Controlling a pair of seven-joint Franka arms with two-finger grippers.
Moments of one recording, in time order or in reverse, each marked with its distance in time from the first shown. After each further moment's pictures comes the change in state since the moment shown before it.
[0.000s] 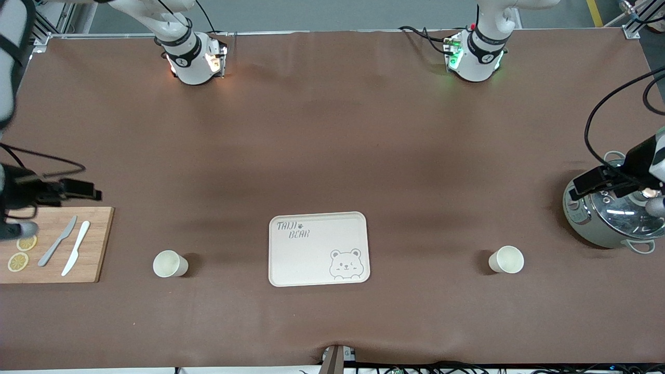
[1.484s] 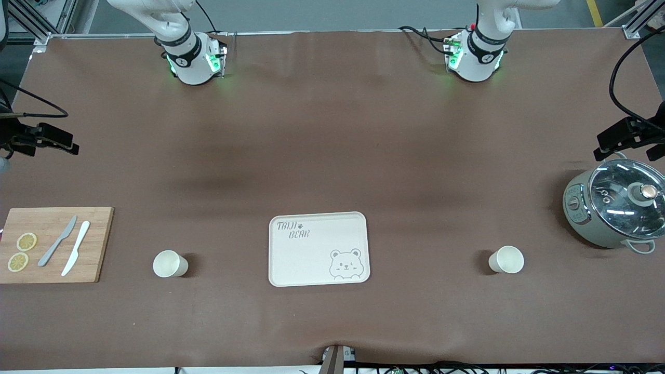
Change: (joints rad) left arm -0.009 -0.070 -0.012 0.075 0.090 -0.176 0.067; right arm -0.037 -0.381 -0.006 -0.558 -0.065 0.212 0.015
